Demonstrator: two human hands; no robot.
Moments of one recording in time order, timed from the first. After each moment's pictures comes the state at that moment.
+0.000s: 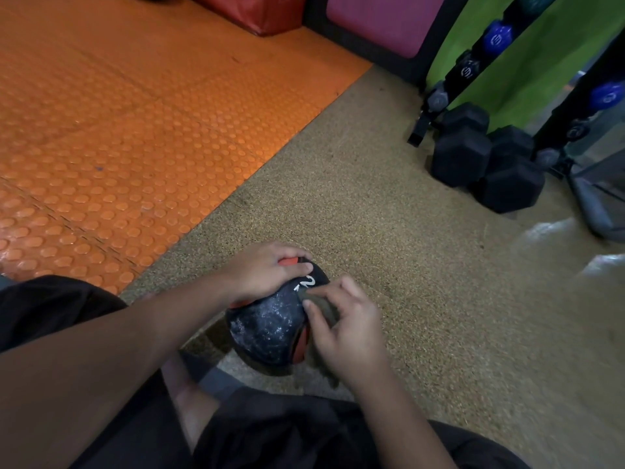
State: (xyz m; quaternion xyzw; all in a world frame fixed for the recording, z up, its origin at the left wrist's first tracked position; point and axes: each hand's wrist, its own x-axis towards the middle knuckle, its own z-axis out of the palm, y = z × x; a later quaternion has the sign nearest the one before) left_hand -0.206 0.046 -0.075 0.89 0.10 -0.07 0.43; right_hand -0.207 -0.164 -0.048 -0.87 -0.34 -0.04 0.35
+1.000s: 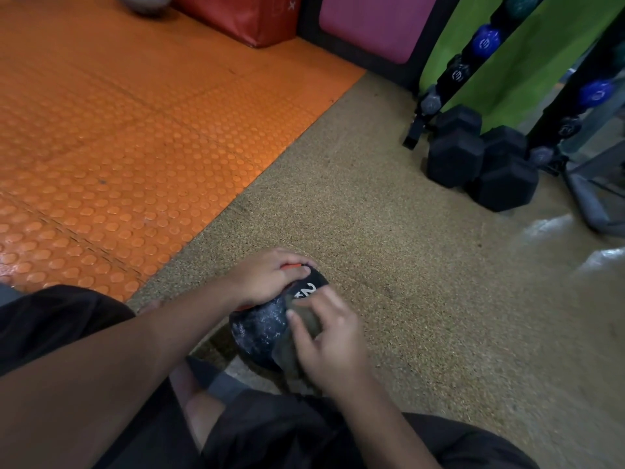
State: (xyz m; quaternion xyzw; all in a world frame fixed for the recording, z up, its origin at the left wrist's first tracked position) left_hand -0.207 0.044 -0.075 0.90 0.07 -0.07 0.43; right_hand -0.232 -0.153 -0.057 -0.86 -0.35 -0.05 0.36
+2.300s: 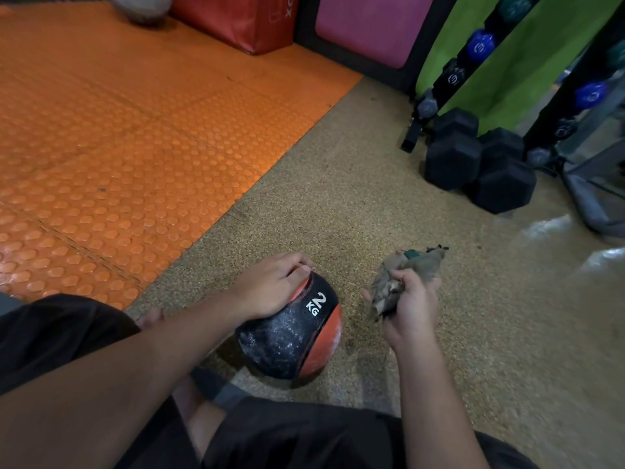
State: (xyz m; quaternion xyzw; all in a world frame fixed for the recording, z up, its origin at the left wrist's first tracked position) left_hand -0.212 0.031 -0.074 0.92 0.05 -0.03 0.38; right_hand -0.142 -0.189 -0.030 -0.61 0.14 0.06 0.78
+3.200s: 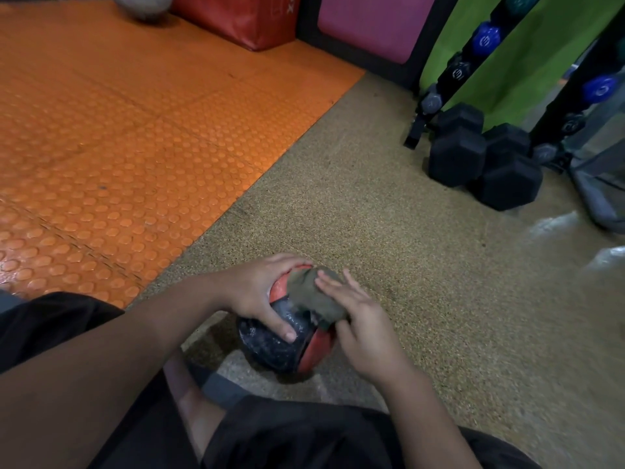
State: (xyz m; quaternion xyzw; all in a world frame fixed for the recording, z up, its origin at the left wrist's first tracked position) left_hand -0.214 0.070 -0.074 0.91 -0.09 -0.17 0.36; right_hand -0.186 -0.191 -0.048 -0.88 -0.36 0.10 0.29
